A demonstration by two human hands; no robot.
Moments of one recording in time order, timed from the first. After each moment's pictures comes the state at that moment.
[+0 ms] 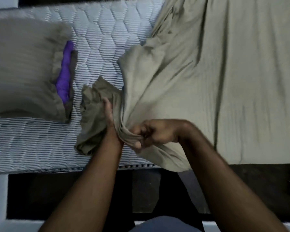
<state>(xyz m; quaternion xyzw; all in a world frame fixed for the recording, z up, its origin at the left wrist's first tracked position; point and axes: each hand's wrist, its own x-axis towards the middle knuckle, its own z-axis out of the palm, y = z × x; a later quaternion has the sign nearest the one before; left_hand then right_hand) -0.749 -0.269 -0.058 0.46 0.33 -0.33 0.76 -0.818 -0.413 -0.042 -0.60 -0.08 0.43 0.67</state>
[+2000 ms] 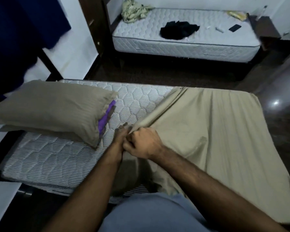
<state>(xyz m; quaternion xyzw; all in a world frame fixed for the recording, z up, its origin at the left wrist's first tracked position) -0.759 -0.198 0.074 0.70 0.11 -0.23 0.67 -0.835 -0.319 0.164 -0.97 -0.13 -0.11 0.16</state>
